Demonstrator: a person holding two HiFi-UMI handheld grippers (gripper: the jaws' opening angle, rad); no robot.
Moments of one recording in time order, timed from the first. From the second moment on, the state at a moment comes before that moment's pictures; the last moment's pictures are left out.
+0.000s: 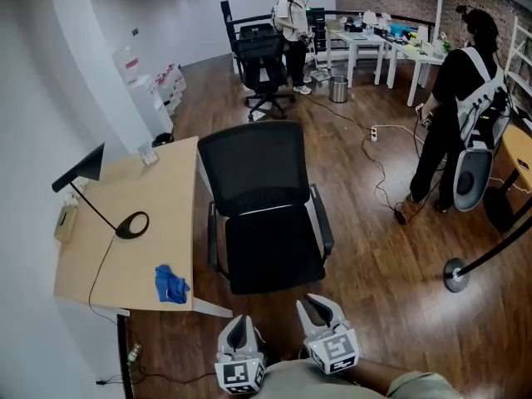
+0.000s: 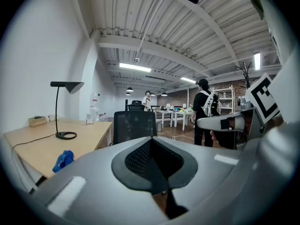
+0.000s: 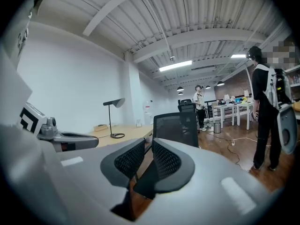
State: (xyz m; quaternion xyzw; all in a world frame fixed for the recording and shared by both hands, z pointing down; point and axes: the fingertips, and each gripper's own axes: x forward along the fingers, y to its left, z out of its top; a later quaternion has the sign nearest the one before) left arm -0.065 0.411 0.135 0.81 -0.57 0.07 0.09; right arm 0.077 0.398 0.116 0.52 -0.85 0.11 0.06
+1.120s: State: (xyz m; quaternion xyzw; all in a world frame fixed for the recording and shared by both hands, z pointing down) left arm -0.435 0.285 0.198 0.67 -0.73 0.08 0.15; right arm -0.371 0.241 0.266 0.22 -0.93 0.09 0.28
